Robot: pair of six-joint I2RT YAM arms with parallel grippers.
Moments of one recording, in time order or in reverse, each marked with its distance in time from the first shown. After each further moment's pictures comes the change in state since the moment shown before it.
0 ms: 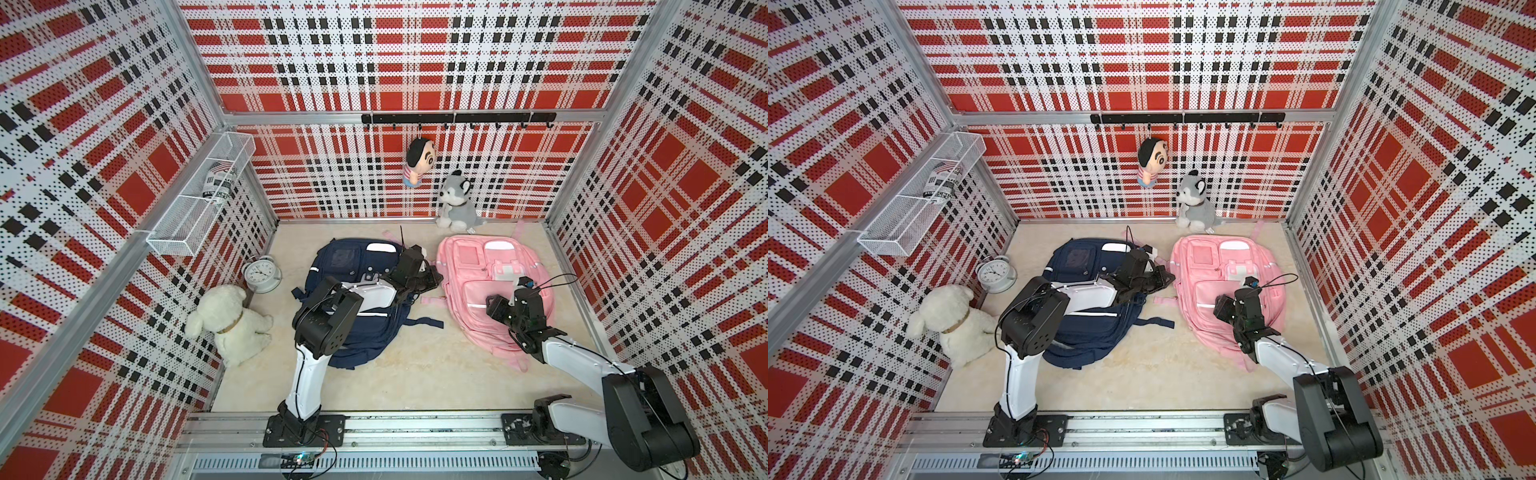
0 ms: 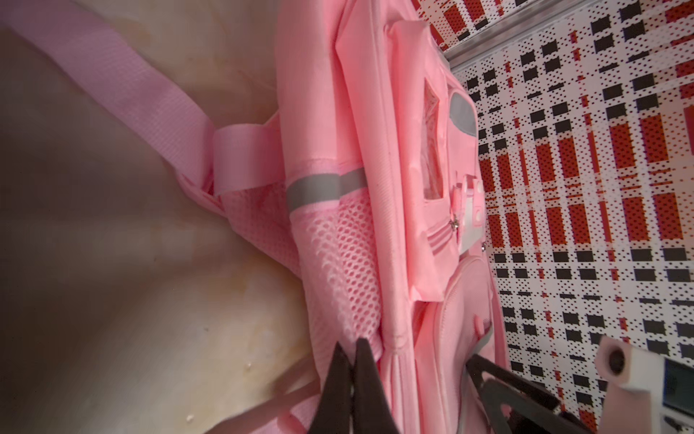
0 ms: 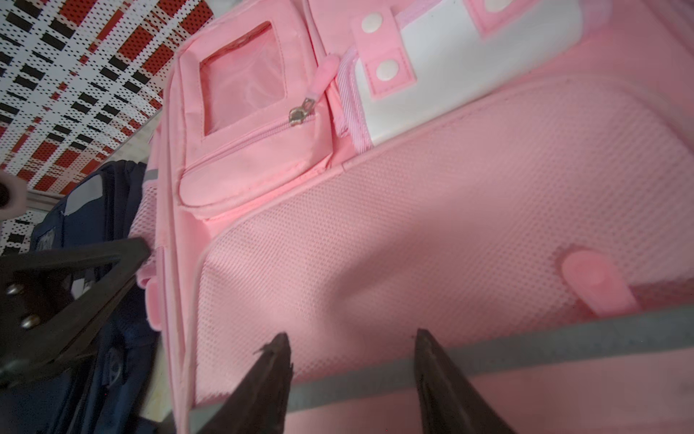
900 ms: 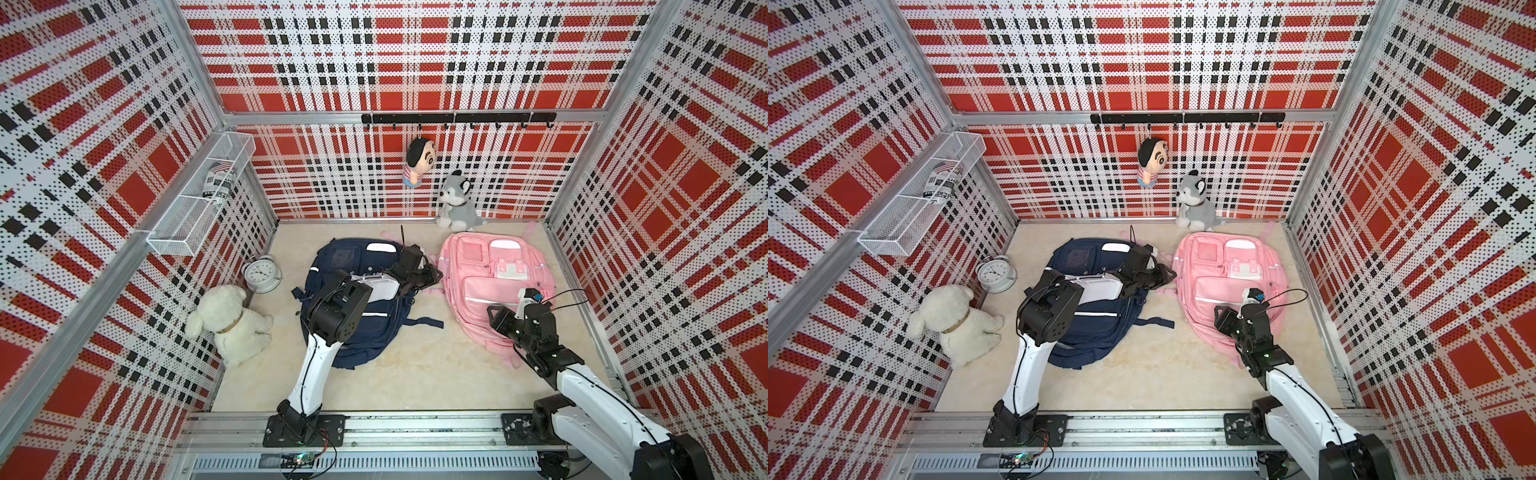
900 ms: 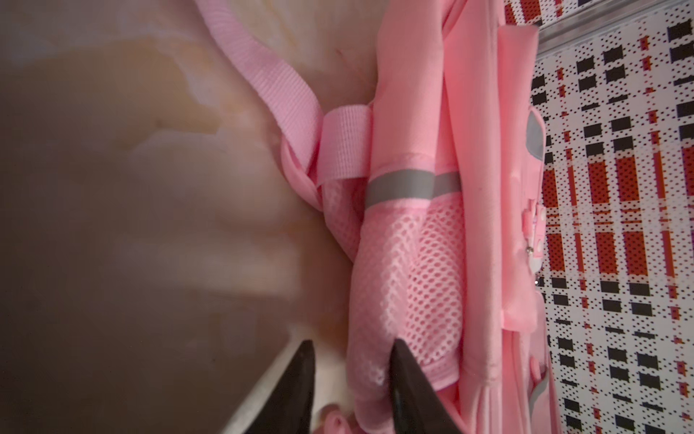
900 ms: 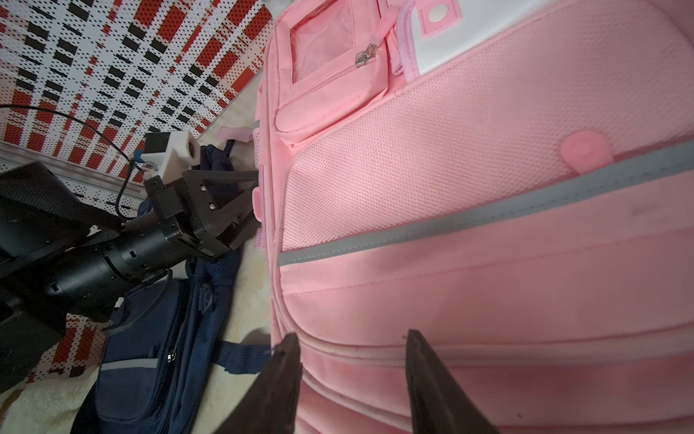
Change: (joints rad) left arm 0.058 0.196 0.171 -0.049 0.030 0.034; right arm 0.069 -0.368 -0.139 -0.141 -0.079 0.113
